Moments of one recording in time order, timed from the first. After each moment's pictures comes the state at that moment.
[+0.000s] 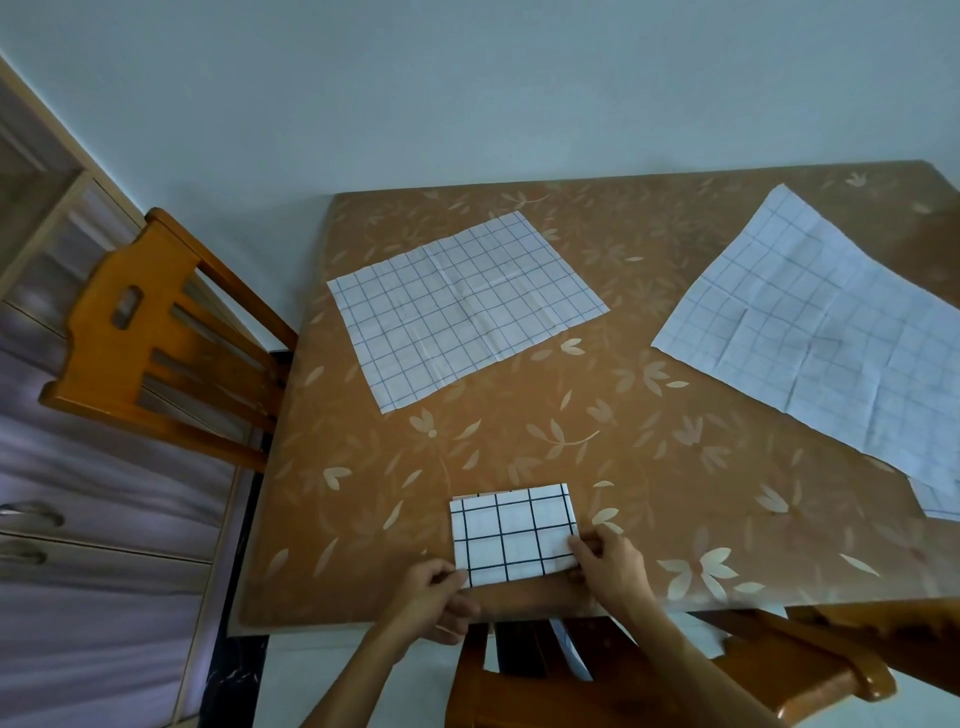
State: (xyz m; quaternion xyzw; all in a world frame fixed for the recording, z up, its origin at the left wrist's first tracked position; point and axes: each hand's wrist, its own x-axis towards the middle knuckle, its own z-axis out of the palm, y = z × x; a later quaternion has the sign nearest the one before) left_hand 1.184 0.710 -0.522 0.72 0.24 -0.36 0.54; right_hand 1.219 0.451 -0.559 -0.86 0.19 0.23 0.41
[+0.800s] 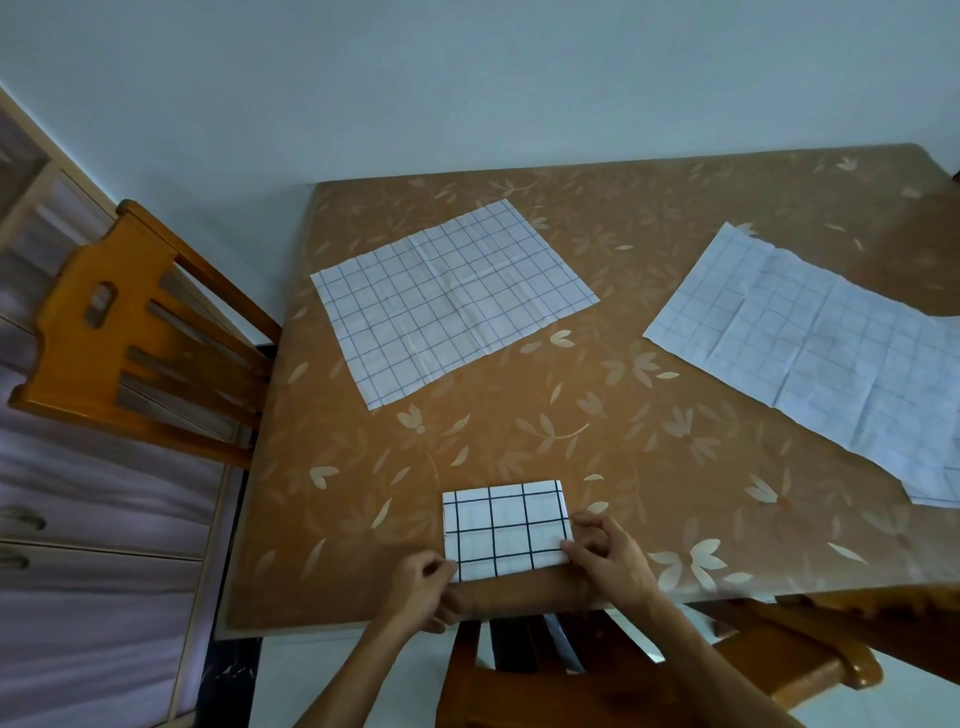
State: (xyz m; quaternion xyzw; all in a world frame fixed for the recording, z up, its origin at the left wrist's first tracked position) left_hand 1.192 0.700 -0.531 0.77 0.25 -0.33 0.49; right_hand 1.211 0.429 -0.547 -0.80 0.18 0.24 0.52
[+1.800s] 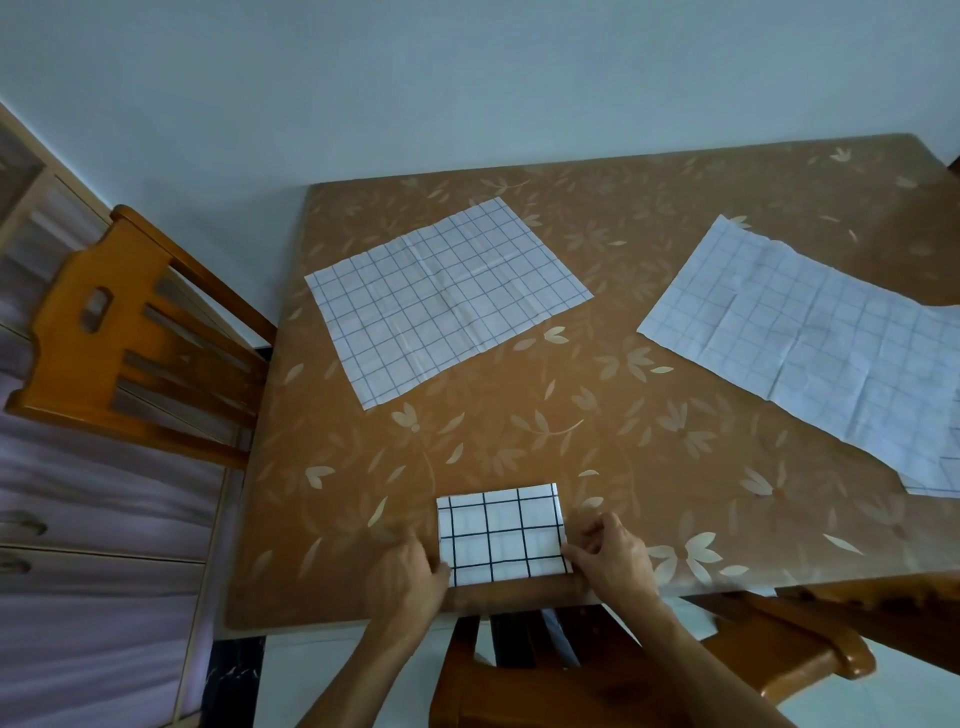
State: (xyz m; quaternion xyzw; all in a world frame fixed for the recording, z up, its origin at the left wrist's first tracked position) left_hand 1.198 0.689 -0.523 0.94 0.20 -0.23 0.15; right_hand 1.216 0.433 -0.549 -0.90 0.20 0.23 0.31
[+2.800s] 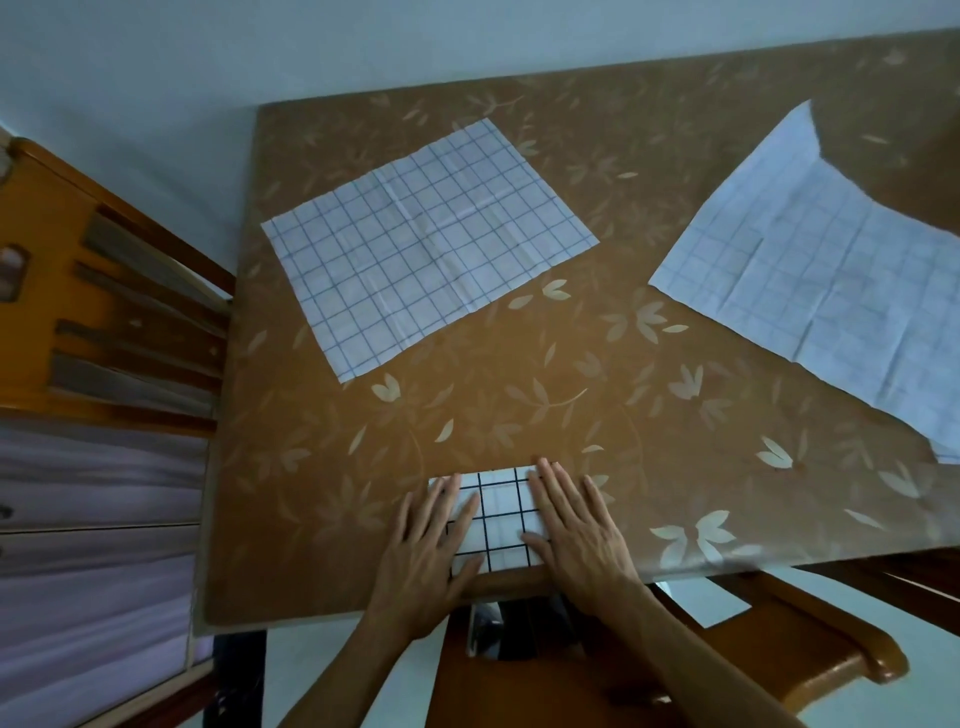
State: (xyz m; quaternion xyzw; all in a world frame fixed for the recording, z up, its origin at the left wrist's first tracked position) left_hand 1.199 0.698 -0.587 0.97 -0.18 -0.17 0.06; right_hand 1.217 0.455 -0.582 -0.97 -0.17 0.17 0.05
